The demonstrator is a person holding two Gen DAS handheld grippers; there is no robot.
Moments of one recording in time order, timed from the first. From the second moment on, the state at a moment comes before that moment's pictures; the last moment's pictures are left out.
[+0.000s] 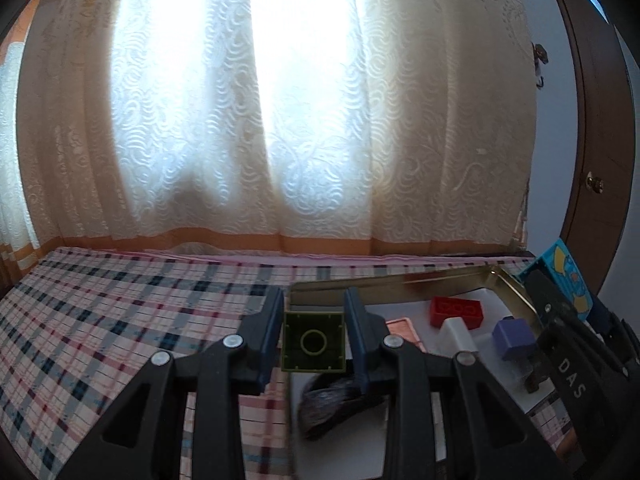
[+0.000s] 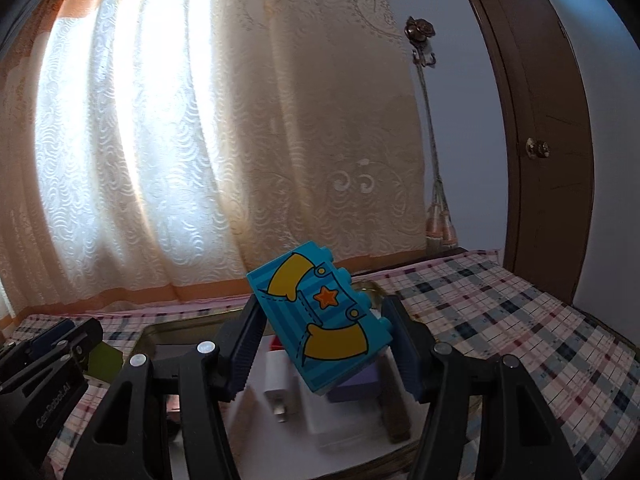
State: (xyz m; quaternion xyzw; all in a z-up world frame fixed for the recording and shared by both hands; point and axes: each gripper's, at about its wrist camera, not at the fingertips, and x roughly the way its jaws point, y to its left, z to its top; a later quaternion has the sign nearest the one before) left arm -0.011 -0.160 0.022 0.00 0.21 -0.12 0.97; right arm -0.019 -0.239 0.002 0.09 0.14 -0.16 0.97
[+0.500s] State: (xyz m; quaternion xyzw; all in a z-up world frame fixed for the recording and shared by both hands) left arm 0.005 -0.201 0.008 0.01 0.23 -0.13 0.96; right arm 0.008 -0.272 -0.001 0.09 0.16 -0.17 0.97
